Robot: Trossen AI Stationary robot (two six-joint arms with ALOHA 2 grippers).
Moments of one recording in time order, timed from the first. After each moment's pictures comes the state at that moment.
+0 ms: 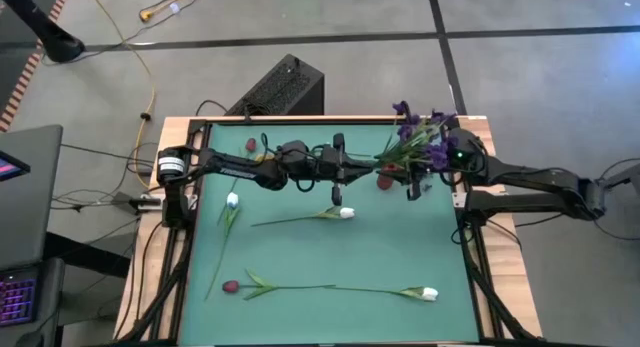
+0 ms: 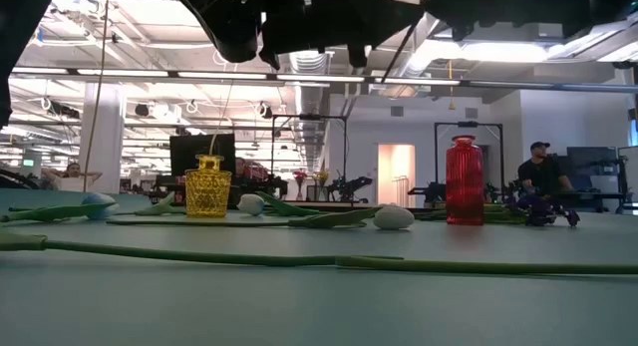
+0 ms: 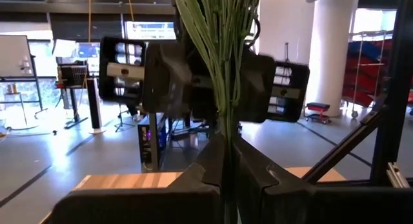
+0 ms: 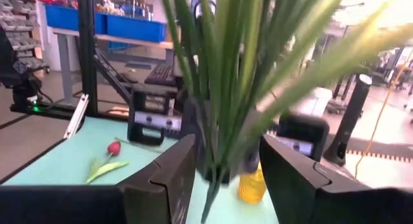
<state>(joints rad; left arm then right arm) 0.17 1.90 1.19 0.92 0.22 -0.03 -0.34 0.83 0.57 0.32 -0.40 -0.14</state>
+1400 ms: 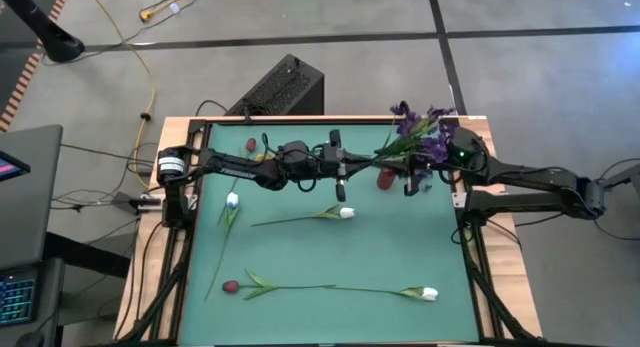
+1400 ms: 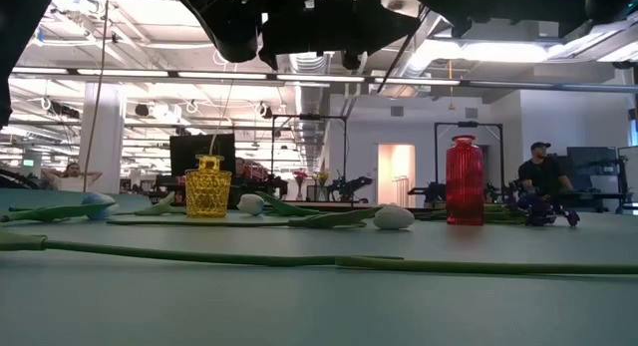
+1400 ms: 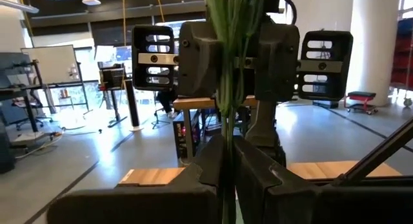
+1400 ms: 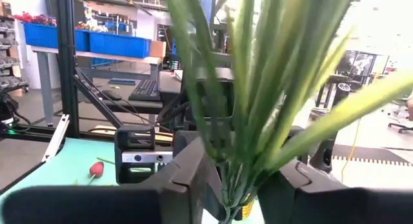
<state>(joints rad) 0.17 1.90 1.19 0.91 0.09 0.08 -0.34 0.84 0.57 0.39 -0.34 -0.09</state>
